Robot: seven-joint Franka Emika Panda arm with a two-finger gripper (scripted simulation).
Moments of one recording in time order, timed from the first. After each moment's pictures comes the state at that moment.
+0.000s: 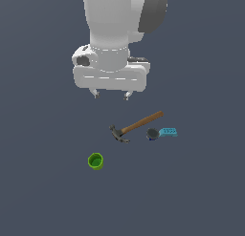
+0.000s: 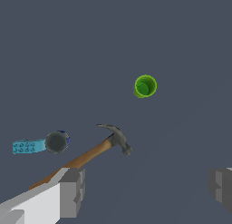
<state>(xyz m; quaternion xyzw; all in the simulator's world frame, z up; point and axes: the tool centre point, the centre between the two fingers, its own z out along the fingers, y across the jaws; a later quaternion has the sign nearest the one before) 0.007 -0.035 0.325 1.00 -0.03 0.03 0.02</state>
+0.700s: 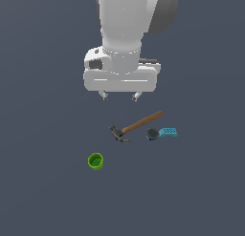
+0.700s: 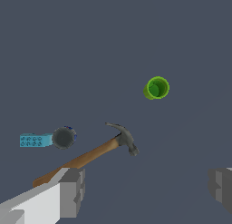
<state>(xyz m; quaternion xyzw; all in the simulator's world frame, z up) 0.011 -0.008 0.322 1.00 0.01 0.02 0.02</state>
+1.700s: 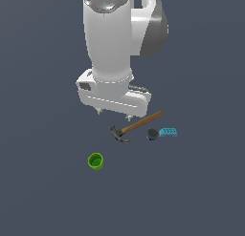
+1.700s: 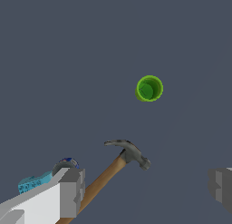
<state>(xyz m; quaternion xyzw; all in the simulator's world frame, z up) 0.049 -0.027 0.279 0.99 -0.14 0.01 0.00</state>
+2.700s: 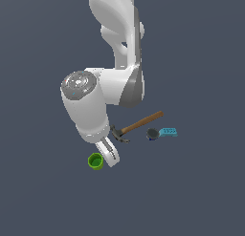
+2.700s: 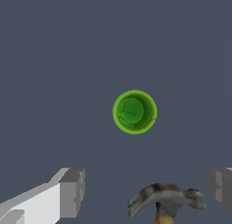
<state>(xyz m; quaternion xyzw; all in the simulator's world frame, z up) 0.108 -0.081 0.168 0.89 -0.45 0.00 -0.01</state>
